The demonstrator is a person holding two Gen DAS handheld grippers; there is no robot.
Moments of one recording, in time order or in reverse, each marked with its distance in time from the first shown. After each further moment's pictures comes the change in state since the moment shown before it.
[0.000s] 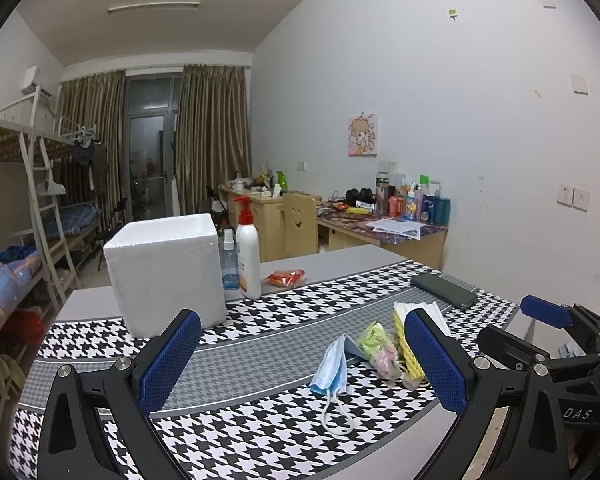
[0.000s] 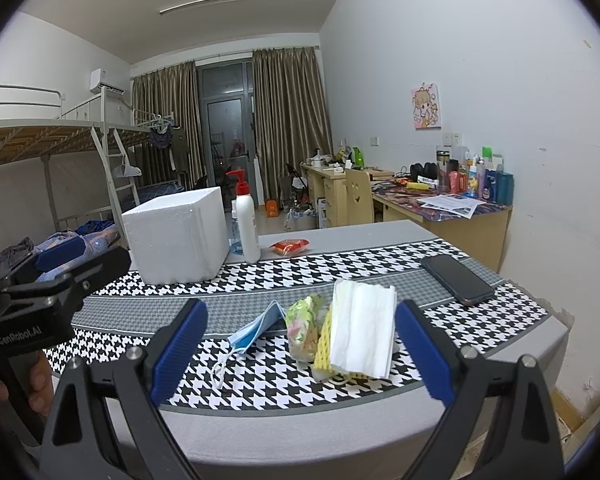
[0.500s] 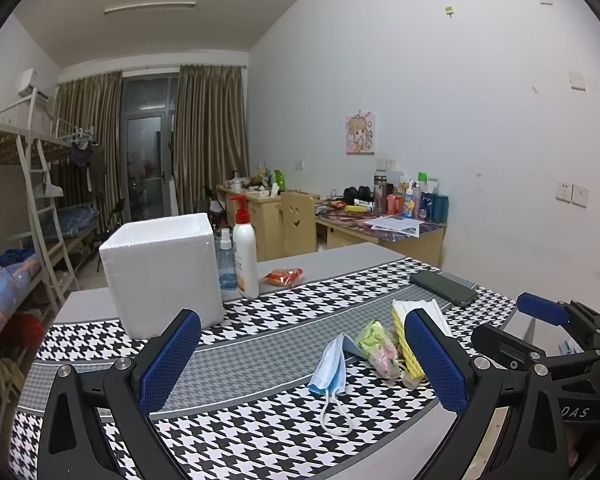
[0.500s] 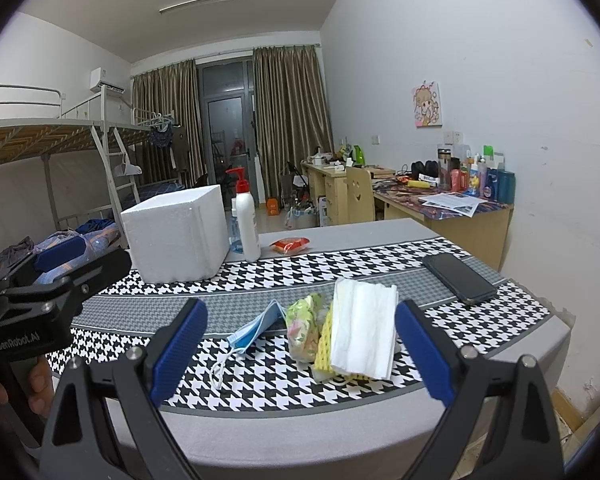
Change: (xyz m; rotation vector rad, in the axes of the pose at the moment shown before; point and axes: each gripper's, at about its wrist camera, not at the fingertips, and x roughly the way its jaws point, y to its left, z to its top) left arm 0.005 -0.001 0.000 0.007 0.010 -0.005; right arm 0.003 0.001 -0.001 0.000 0.008 0.002
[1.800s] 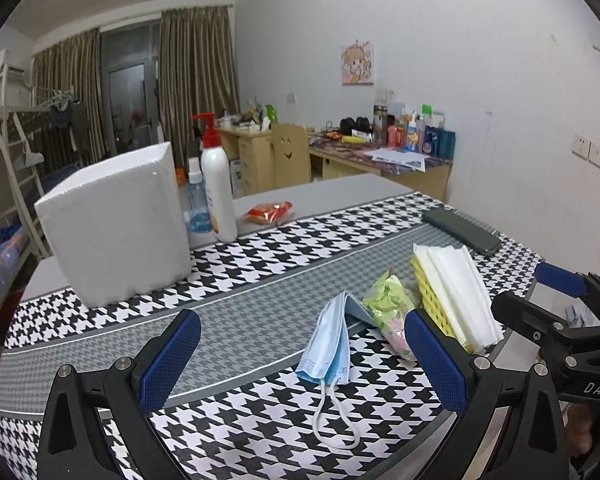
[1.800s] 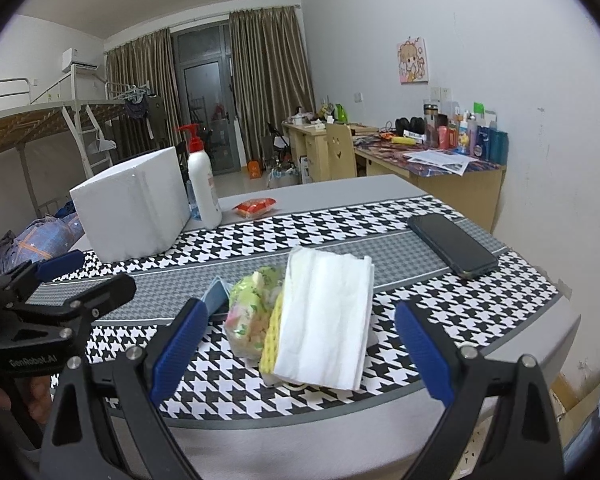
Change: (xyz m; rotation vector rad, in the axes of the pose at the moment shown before) left arm 0.107 -0.015 -0.021 0.026 0.254 -0.009; right arm 0.064 -0.043 -0.006 0.044 0.168 -0.045
